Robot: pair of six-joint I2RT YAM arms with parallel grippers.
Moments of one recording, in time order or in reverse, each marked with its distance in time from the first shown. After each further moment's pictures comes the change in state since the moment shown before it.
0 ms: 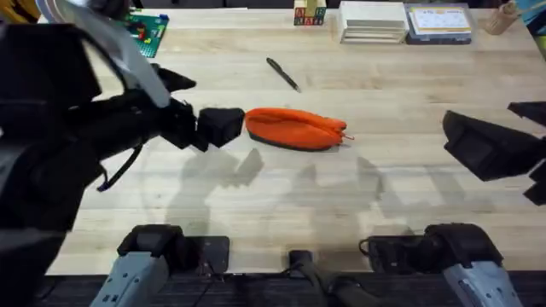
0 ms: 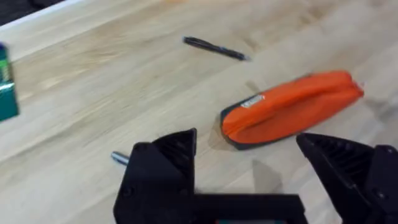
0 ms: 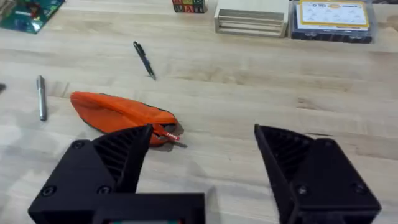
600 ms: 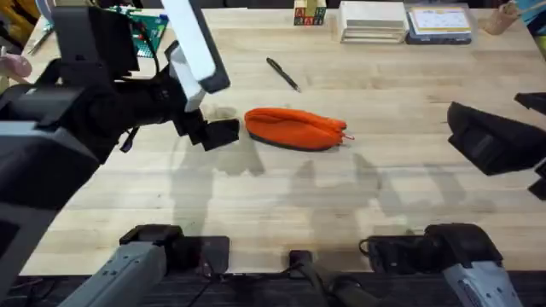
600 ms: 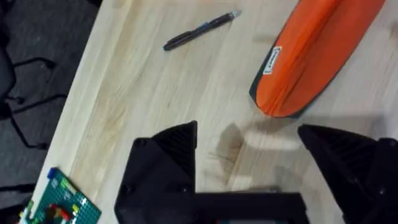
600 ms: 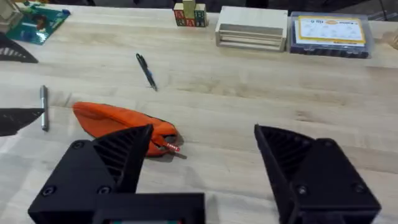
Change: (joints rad) left arm 0.000 0.298 0.000 0.116 0.078 0.805; right arm 0.000 0.000 0.000 0.045 -0.003 0.000
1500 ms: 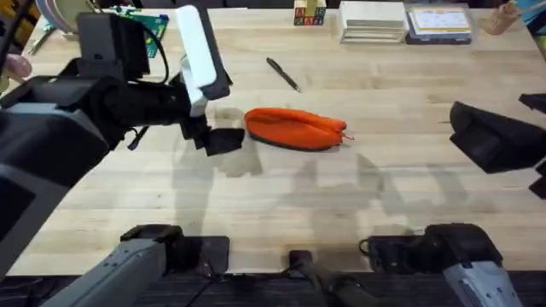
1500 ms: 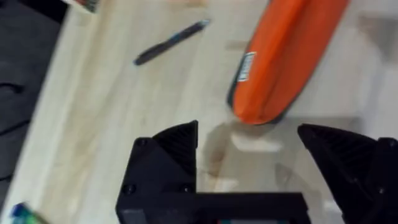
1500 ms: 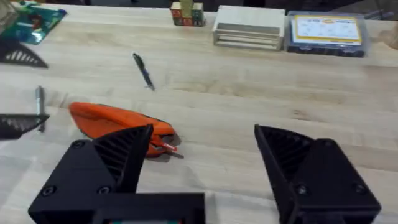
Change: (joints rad) left arm 0.000 0.087 0.000 -0.030 0.097 0.085; right arm 0.000 0.000 0.000 -0.004 0.029 0.000
